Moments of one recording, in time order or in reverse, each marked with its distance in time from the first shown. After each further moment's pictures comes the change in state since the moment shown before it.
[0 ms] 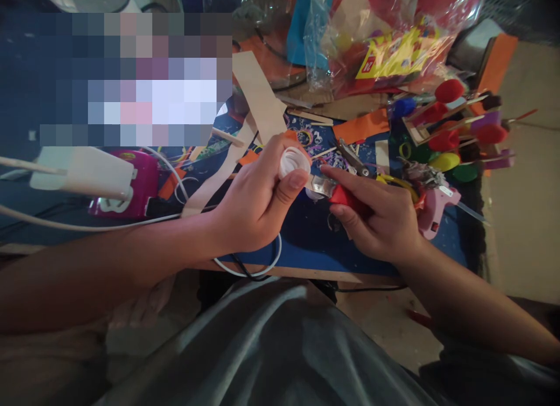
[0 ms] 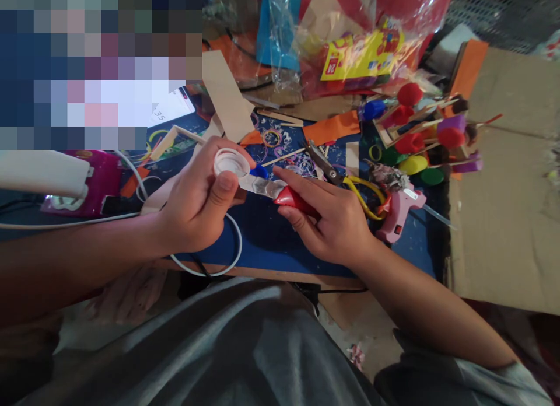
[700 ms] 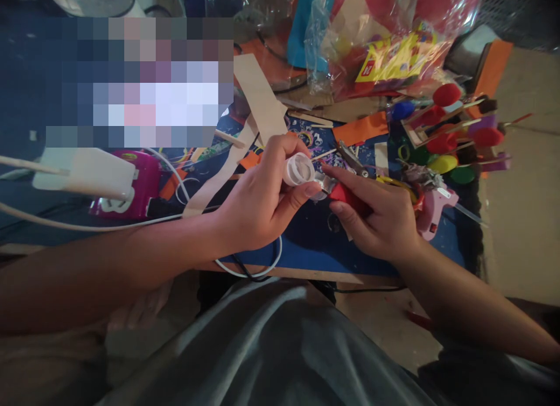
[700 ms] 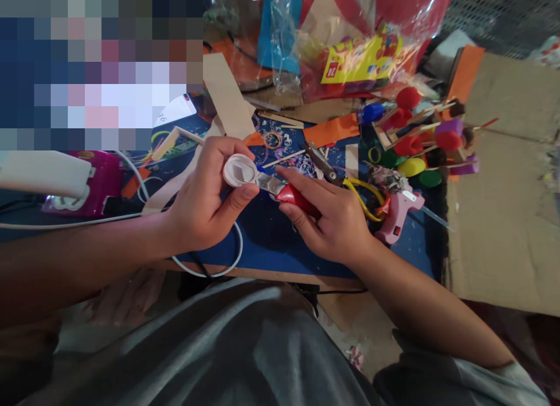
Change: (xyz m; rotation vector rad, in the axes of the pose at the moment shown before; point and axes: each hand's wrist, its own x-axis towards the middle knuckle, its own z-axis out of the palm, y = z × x) left_hand -0.001 -0.007 0.005 0.101 -0.015 0.039; right_hand 0.000 0.001 0.000 -0.014 0.005 0.008
